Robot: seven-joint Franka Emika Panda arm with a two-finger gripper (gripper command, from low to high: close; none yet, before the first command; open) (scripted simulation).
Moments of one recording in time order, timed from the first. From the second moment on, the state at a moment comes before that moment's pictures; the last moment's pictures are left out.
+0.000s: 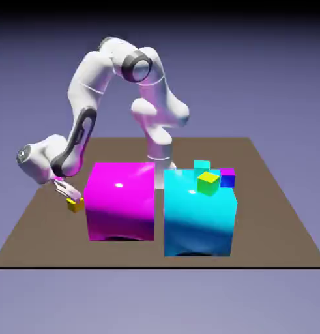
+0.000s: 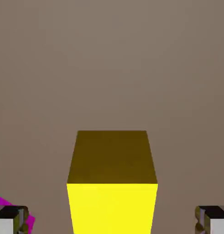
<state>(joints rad) -0.45 0.56 -0.47 -2.27 0.16 2.21 0.44</state>
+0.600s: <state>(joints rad) -0.19 0.52 -0.85 -2.10 0.36 1.83 -0.06</state>
